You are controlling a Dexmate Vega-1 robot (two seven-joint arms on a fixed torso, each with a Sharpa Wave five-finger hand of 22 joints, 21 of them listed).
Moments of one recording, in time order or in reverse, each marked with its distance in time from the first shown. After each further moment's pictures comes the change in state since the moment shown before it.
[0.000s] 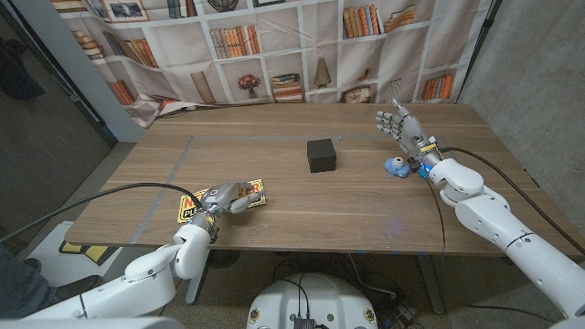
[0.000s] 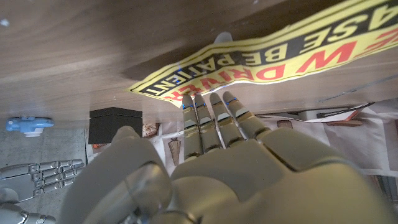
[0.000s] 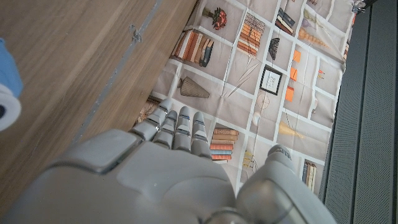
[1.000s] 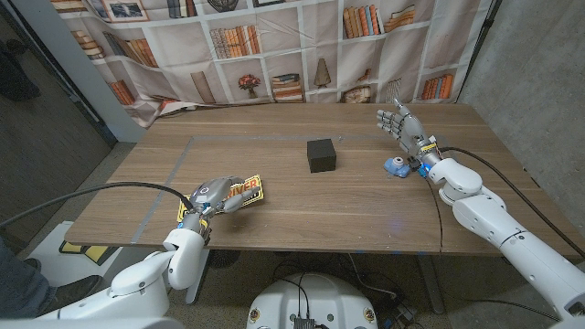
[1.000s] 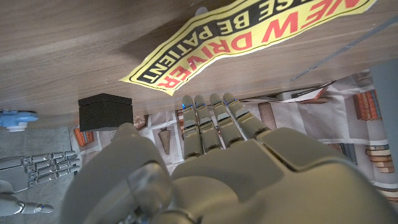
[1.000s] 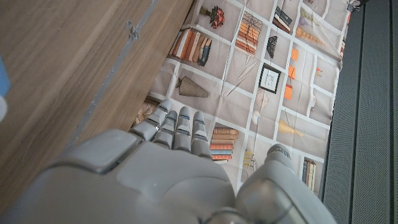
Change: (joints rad) left arm 0.155 0.032 -0.089 -0.182 0.030 0.223 0.074; left_hand 0.033 0.002 0.008 -0.008 0.000 0.000 0.000 -0.012 0.003 -0.009 0.009 -0.015 0.000 0.000 0.000 -0.011 0.000 -0.013 -0.002 -0.015 0.000; right arm 0.053 0.026 -0.019 0.081 0.004 0.032 0.050; right_hand 0.005 0.005 0.000 0.000 0.000 0.000 0.000 0.000 0.000 0.000 0.000 0.000 0.000 -0.001 -0.001 0.000 0.000 0.000 0.000 -0.007 0.000
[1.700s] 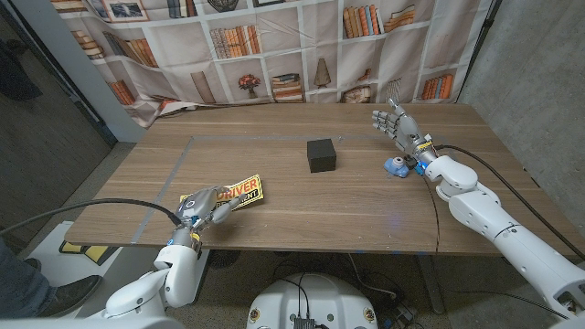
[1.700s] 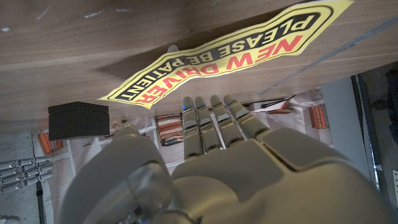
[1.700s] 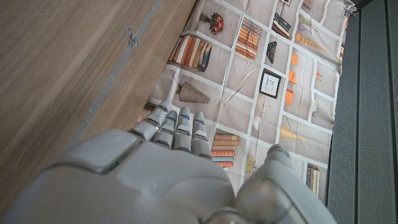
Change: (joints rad) left arm 0.078 -0.051 -0.042 0.011 -0.034 0.041 0.067; left_hand 0.000 0.000 0.004 -0.004 0.000 -0.035 -0.011 -0.025 0.000 -0.038 0.001 -0.021 0.003 -0.041 0.001 -0.015 0.002 -0.025 0.000 -0.017 0.000; right arm 0.043 0.015 -0.024 0.050 0.001 0.003 0.042; right_hand 0.000 0.000 0.000 0.000 0.000 0.000 0.000 0.000 0.000 0.000 0.000 0.000 0.000 0.000 0.000 0.000 0.000 0.005 -0.005 -0.008 0.000
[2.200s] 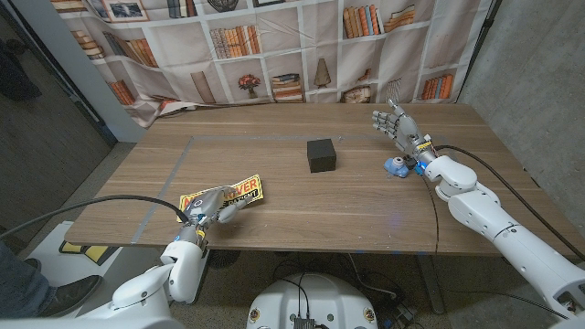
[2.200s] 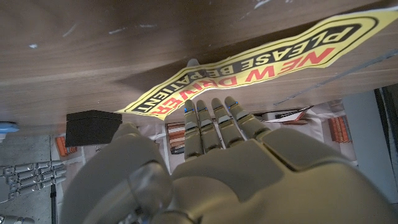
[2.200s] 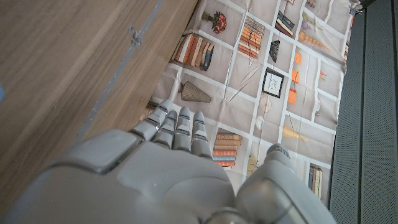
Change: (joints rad) left arm -0.062 0.004 0.052 0.035 -0.010 -0.056 -0.067; left_hand 0.008 -0.008 0.000 0.000 0.000 -0.032 -0.009 -0.016 0.000 -0.032 0.000 -0.011 0.000 -0.026 0.001 0.000 0.000 -0.021 0.000 -0.001 0.000; right arm -0.003 -0.003 -0.001 -0.013 -0.005 -0.017 -0.021; right_hand 0.004 0.004 0.000 0.000 0.000 0.000 0.000 0.000 0.000 0.000 0.000 0.000 0.000 0.000 0.000 0.000 0.000 0.000 0.000 -0.004 0.000
